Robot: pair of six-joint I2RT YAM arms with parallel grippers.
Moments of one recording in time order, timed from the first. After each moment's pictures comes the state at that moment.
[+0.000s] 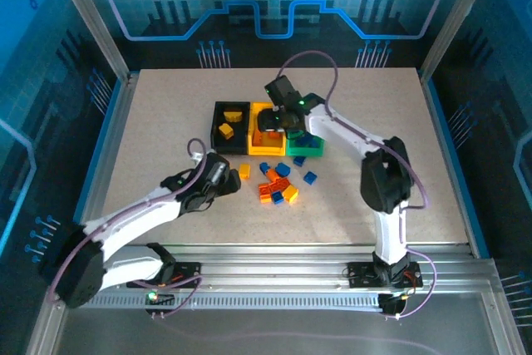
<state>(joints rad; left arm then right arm) -0.59 1.19 0.65 -0.44 -0.25 -0.82 0.62 1.96 1.71 -0.70 0.04 0.49</state>
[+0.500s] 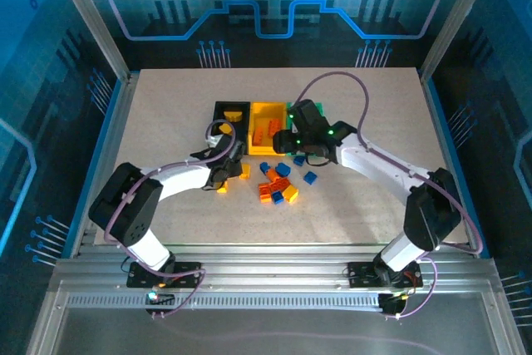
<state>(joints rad) -0.50 1.64 0.83 -0.26 -0.32 -0.71 0.65 1.57 1.26 -0.58 0.02 0.53</state>
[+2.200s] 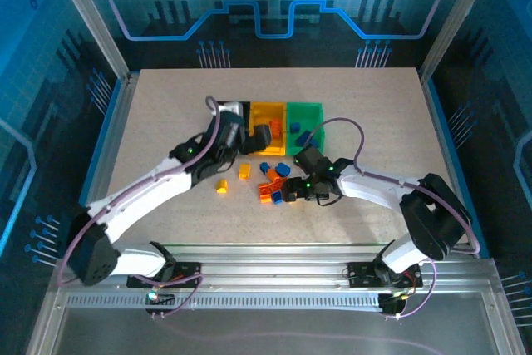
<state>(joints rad) -0.67 1.29 1.02 -0.36 -0.23 -0.69 0.70 1.53 0.84 -0.49 -0.10 0.60</state>
